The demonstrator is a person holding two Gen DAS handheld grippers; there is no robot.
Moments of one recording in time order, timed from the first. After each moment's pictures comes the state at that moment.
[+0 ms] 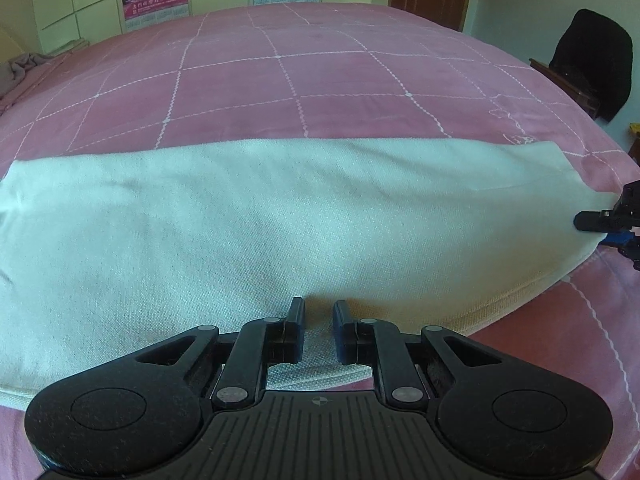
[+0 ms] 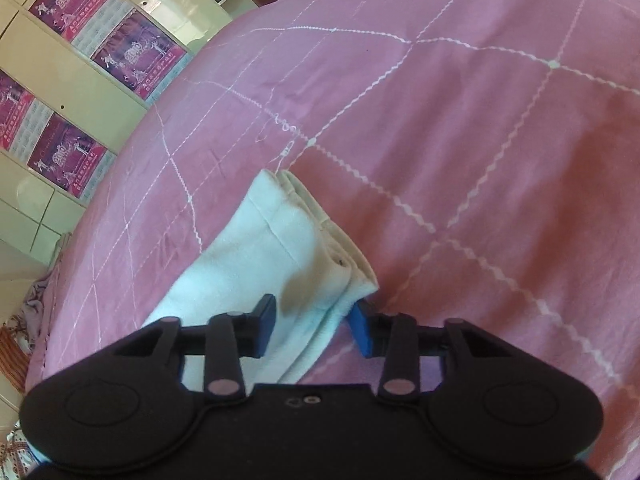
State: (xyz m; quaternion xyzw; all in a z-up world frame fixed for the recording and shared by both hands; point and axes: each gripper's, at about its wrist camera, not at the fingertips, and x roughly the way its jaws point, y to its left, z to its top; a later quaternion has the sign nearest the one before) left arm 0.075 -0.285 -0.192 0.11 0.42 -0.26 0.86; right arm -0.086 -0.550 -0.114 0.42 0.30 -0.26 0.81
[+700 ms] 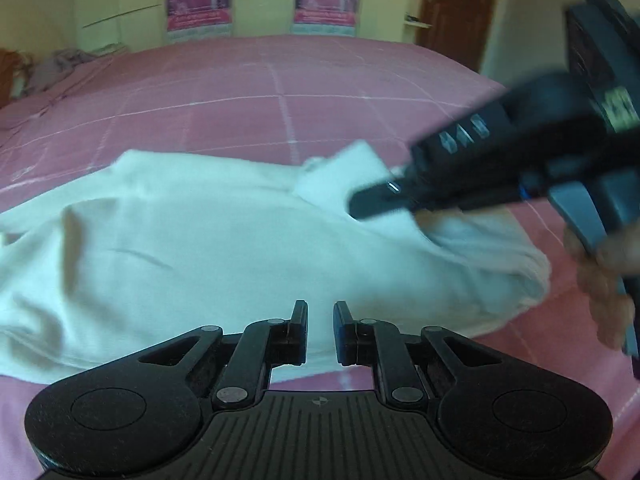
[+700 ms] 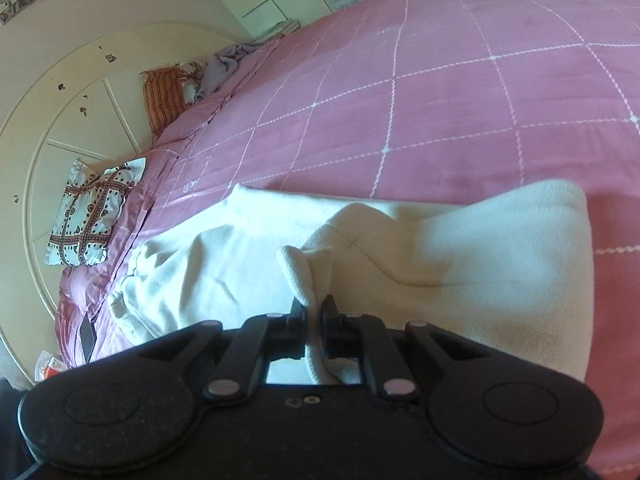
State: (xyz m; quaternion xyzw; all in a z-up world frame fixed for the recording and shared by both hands) left arm 0.098 -0.120 -0.147 0.06 0.39 -0.23 0.89; right arm 0.091 -0.320 -0.066 0.23 0.43 0.13 0.86
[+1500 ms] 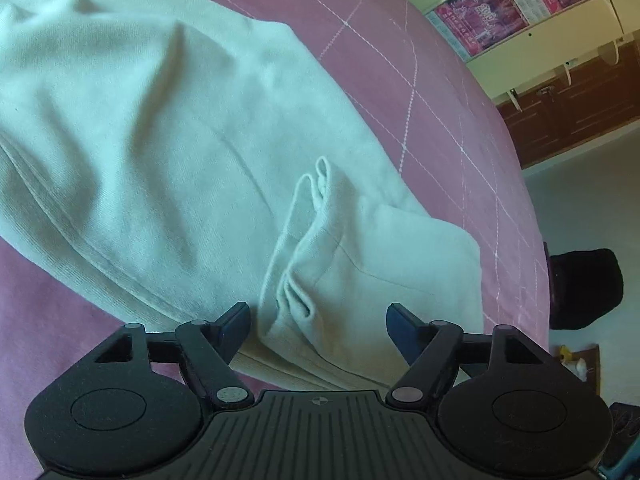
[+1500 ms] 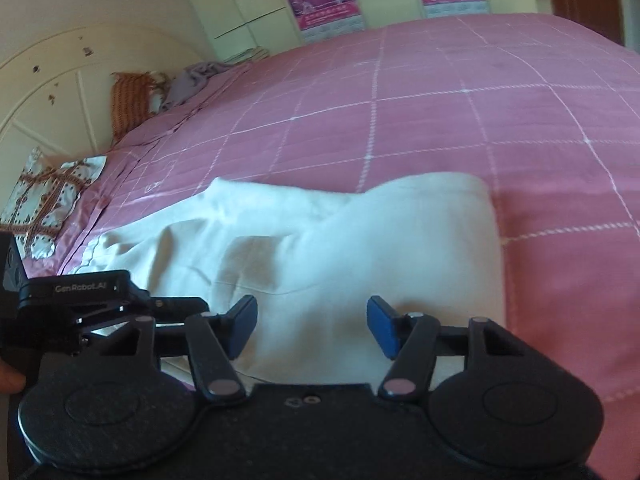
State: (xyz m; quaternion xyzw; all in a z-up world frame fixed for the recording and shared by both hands) left arm 0.167 -0.036 -0.197 -0.27 0.54 -0.19 0.78; right arm 0.041 -0.272 -0.066 0.18 0.38 0.02 0.91
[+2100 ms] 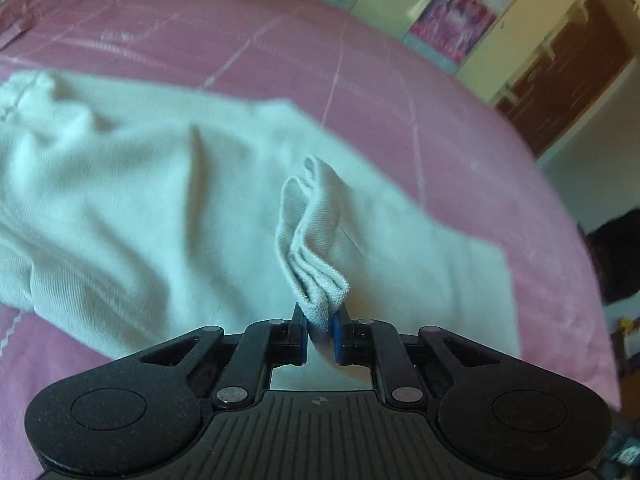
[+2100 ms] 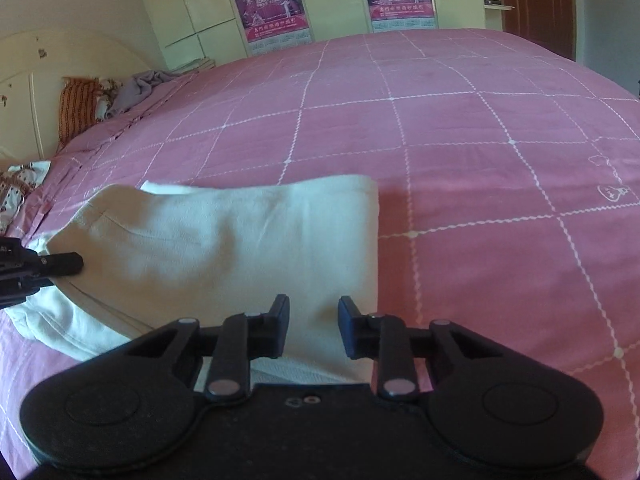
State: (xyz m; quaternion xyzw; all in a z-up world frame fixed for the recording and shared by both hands) left arm 0.171 -0.020 -0.190 -0.13 0.49 -0.17 0.84; right arm 0.027 -0.284 -0.086 0.11 0.38 -0.05 0.91
